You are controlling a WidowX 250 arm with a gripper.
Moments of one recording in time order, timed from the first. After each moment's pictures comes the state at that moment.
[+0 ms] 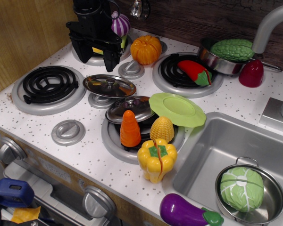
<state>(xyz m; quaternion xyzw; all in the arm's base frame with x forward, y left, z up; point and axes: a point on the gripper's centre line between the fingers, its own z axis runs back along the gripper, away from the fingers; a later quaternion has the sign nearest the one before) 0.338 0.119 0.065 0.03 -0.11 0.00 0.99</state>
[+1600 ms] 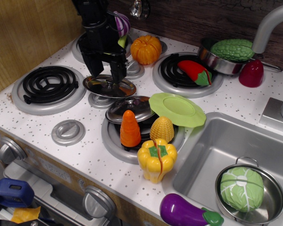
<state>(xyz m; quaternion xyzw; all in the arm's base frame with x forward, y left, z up) 0.352 0.116 0.027 -0.04 -0.06 -0.03 1.00</state>
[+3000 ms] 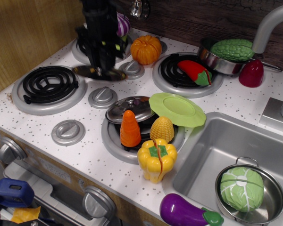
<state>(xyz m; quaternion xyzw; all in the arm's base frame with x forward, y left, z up) 0.348 0.126 0.059 0.01 -0.02 -0.03 1.00</state>
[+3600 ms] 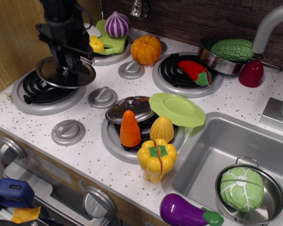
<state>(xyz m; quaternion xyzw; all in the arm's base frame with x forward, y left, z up) 0.305 0.165 0.059 0.12 -0.15 0.02 0.98</state>
